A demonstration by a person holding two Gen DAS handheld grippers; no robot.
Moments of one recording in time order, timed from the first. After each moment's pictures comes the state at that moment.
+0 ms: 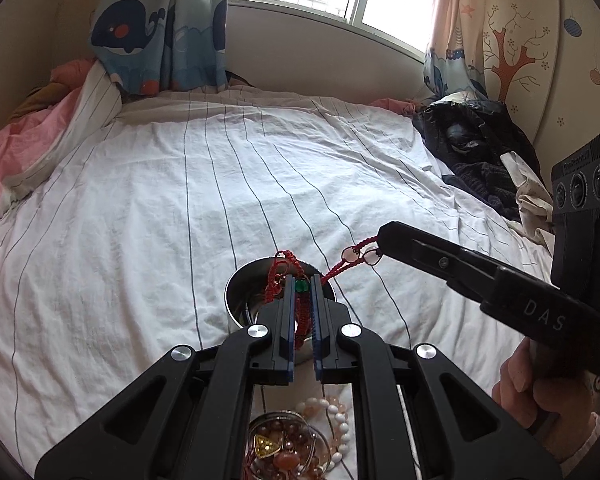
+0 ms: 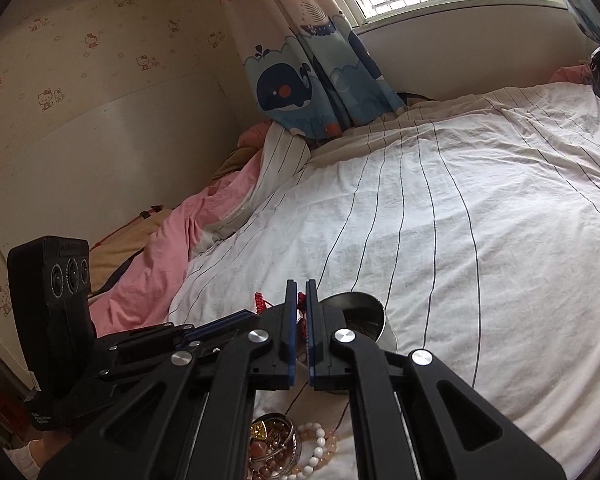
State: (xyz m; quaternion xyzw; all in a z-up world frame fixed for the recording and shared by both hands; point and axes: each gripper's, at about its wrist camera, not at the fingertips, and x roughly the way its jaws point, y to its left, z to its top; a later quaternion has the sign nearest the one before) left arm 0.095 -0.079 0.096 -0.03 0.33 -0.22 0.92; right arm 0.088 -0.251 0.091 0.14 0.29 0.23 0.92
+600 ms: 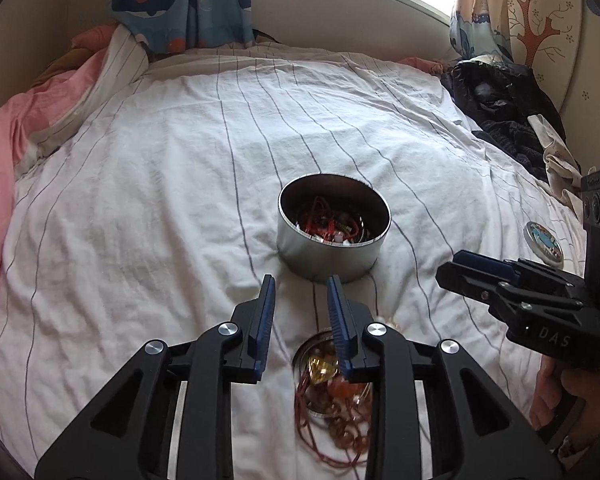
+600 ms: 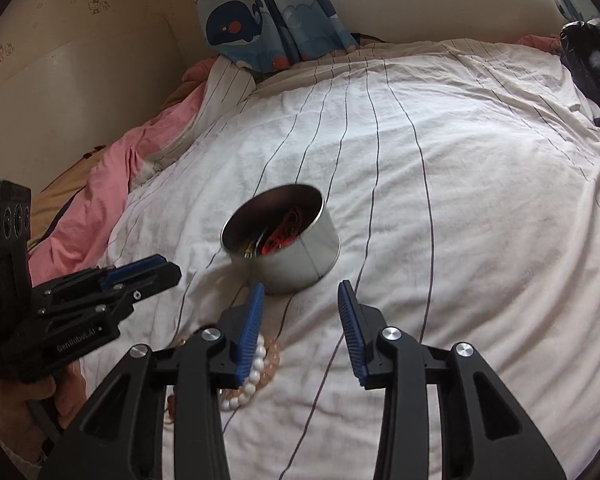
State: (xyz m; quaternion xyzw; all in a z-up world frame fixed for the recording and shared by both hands) left arm 0.058 -0.041 0.053 0.00 0.40 -0.17 0.90; right arm 0.029 -0.250 0.029 0.09 0.41 0.15 0.90
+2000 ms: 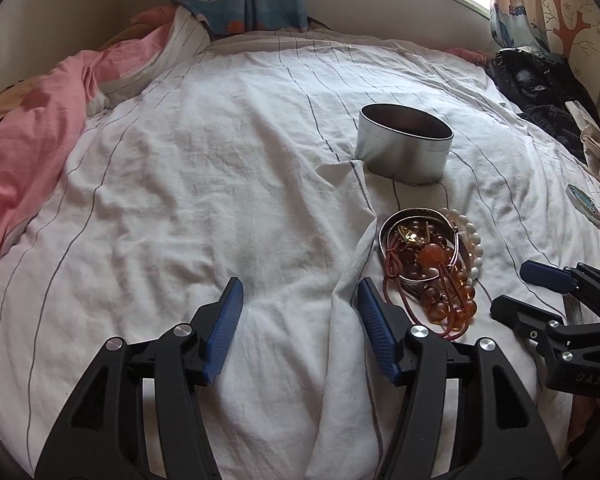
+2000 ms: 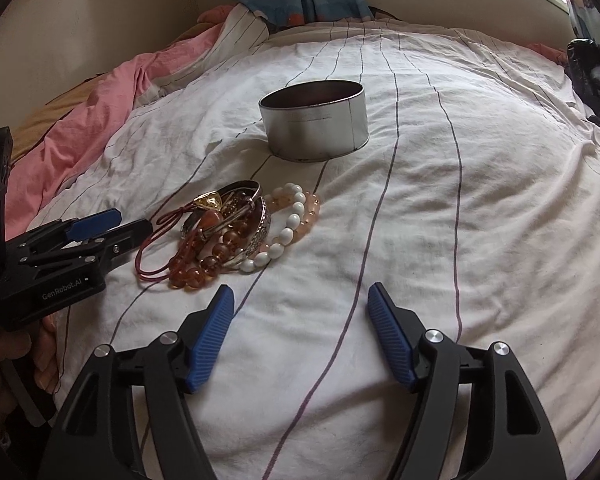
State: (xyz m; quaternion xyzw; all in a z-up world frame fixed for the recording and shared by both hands) left arm -0.003 0.001 0.008 0.01 0.40 -0.09 0.91; right arm -0.026 -0.207 -0.007 0.00 0.43 0.12 0.89
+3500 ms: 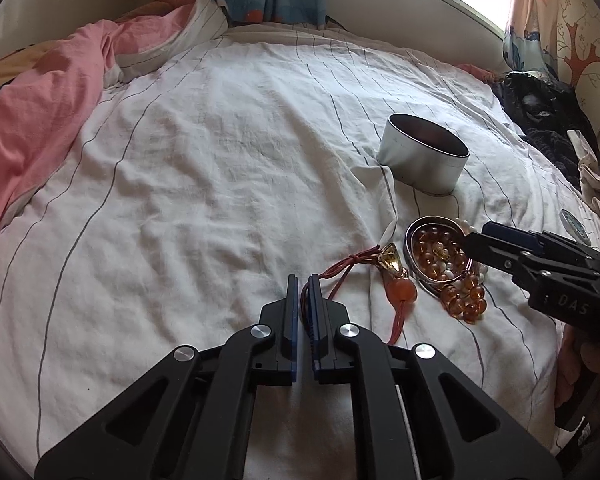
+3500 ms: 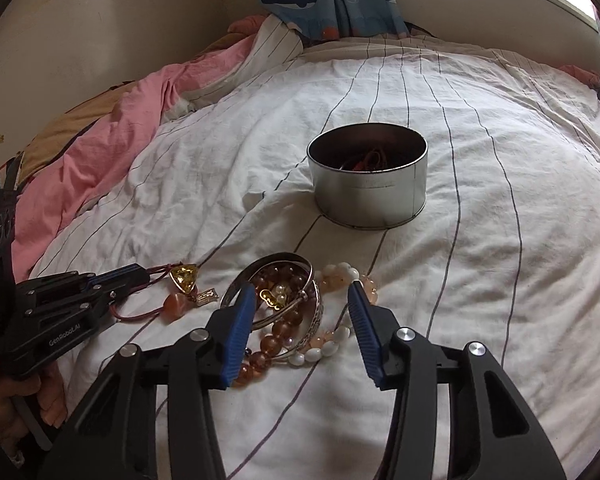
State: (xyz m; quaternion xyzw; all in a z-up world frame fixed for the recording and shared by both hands) left arm -0.002 0.039 0.007 -0.05 0.42 -0.09 0.90; right arm 0.025 -0.173 0.007 0.00 0.42 0.17 0.89
